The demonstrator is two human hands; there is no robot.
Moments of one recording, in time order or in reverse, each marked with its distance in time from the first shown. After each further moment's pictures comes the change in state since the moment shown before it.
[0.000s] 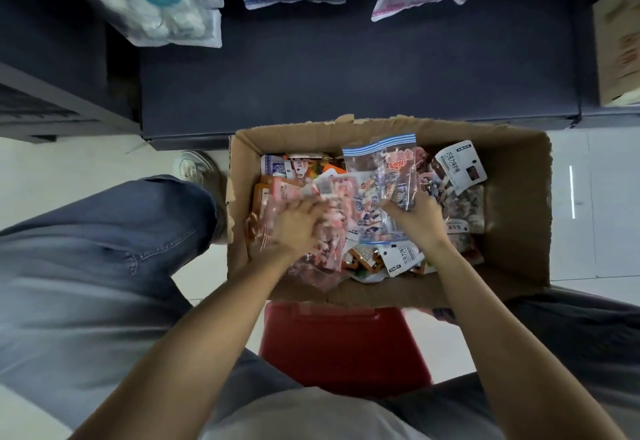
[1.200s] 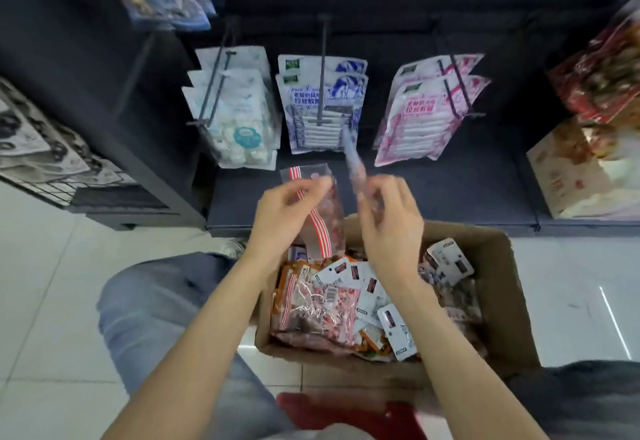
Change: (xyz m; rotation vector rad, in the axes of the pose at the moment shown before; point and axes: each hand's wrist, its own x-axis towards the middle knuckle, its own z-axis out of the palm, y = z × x) left_hand -0.121 0.046 -0.245 -1.176 0.638 -0.109; right_hand -0.119 -0.174 -0.036 0.079 0.695 -0.963
